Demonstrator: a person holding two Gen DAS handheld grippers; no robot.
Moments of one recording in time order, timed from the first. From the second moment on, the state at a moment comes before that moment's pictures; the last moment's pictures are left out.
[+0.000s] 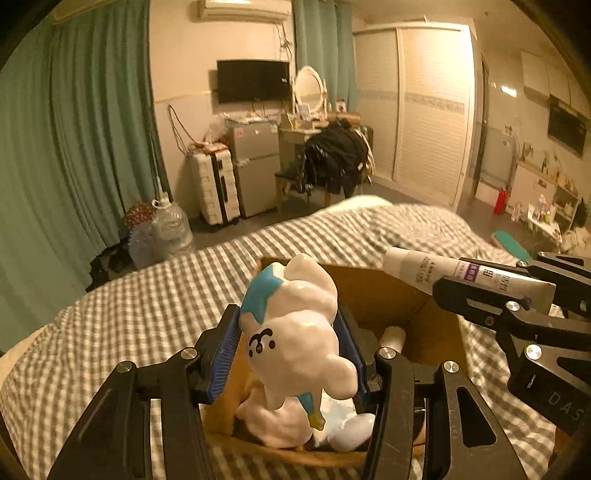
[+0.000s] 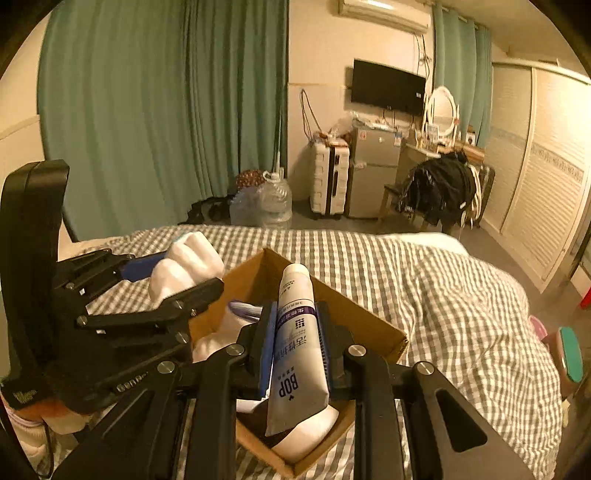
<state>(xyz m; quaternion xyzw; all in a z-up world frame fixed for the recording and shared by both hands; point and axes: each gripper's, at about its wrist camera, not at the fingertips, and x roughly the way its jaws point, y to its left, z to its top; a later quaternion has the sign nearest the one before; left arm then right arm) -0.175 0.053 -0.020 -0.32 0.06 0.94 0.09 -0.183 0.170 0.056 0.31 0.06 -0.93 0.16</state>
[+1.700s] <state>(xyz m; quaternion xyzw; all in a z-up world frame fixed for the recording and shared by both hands) -0.055 0.023 0.083 -0.23 0.06 0.97 0.08 -0.070 0.206 0.141 0.23 0.01 -0.97 0.07</state>
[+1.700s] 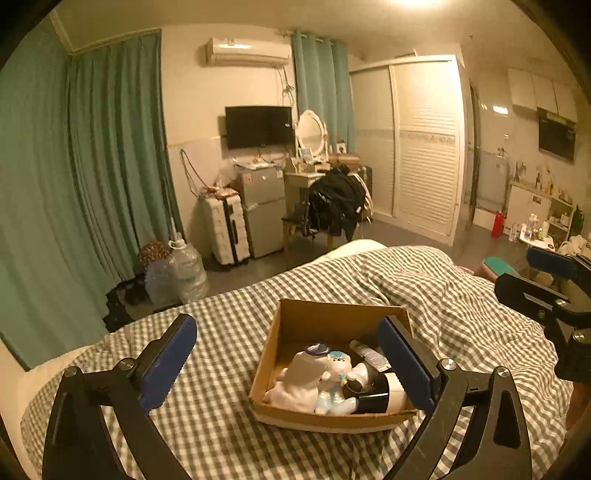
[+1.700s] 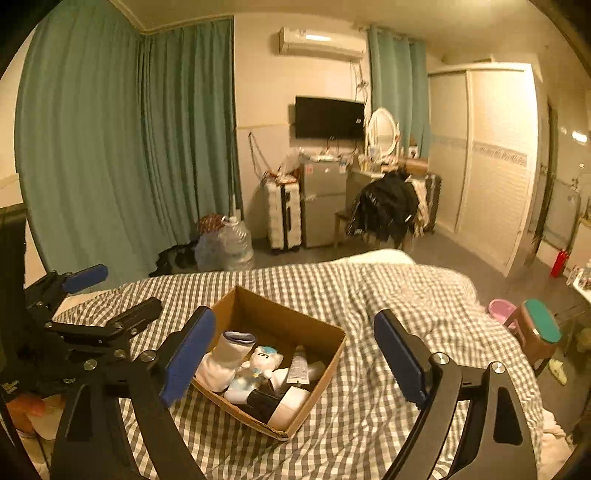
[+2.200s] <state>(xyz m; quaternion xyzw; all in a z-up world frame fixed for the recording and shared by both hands) 0.029 -0.003 0.064 -0.17 0.04 0.98 0.03 -0.009 0.189 0.115 0.20 0.01 -0.98 0.04</state>
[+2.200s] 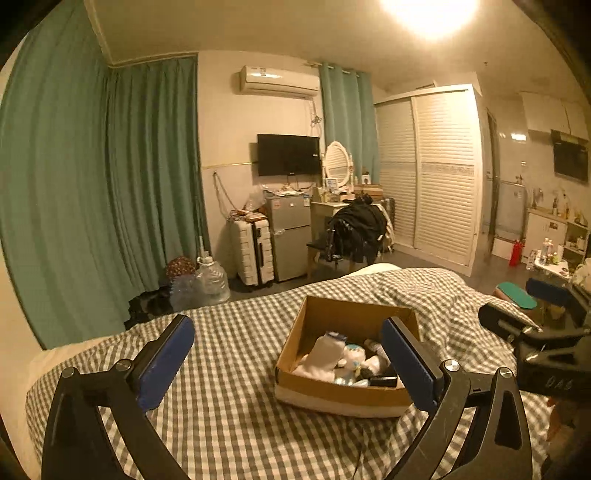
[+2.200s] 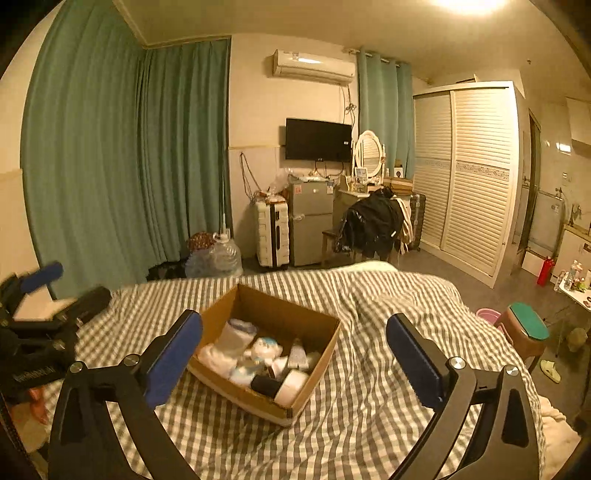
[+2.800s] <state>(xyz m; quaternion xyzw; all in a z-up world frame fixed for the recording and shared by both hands) 0.018 0.005 0.005 -0.22 0.05 0.97 0.01 -0.030 0.200 0.051 0.26 0.00 -0.97 0.02</state>
